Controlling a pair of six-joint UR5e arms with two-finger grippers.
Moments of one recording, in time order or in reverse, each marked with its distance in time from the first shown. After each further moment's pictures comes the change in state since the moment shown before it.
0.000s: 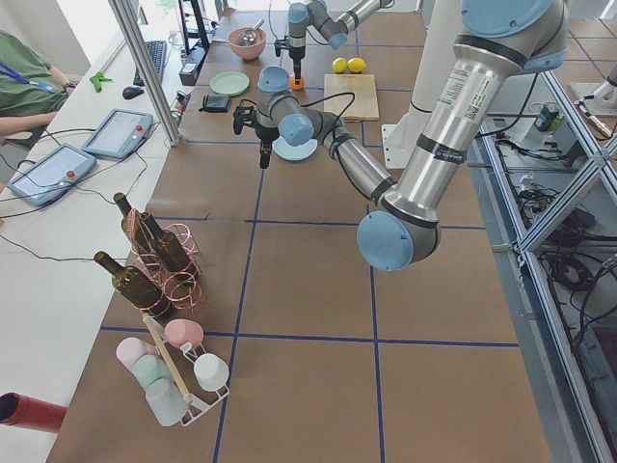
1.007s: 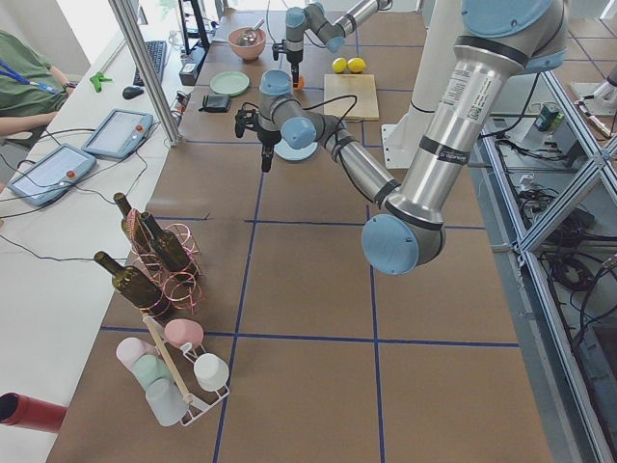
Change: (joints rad) left arm -0.006 0.029 -0.015 -0.001 -0.001 0.045; right arm -0.003 0.029 -0.020 0.001 -0.002 0.000
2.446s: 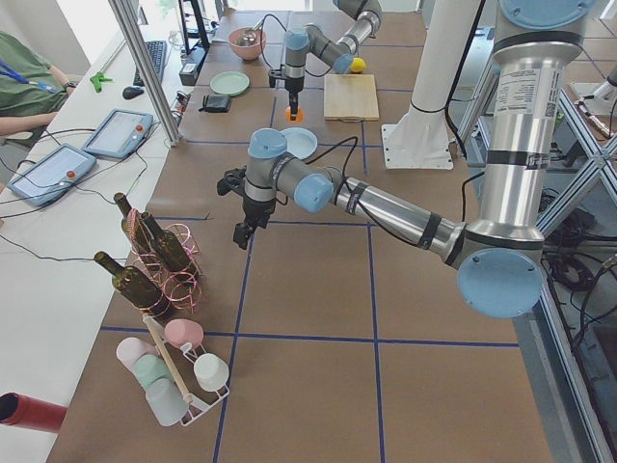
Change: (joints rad) left arm -0.323 0.350 -0.001 -0.010 -0.002 0.903; right arm -0.224 0.485 -0.141 -0.146 -0.121 0.231
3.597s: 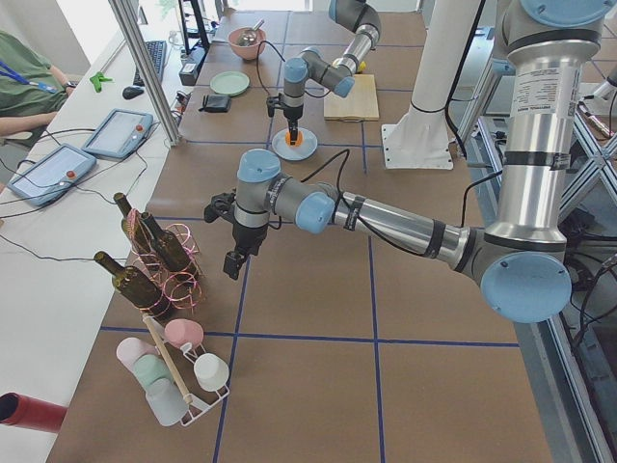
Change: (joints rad) left arm -0.102 0.014 0.056 0.009 -0.010 0.050; right arm -0.066 0.194 -0.257 -0.006 -0.070 -0.002
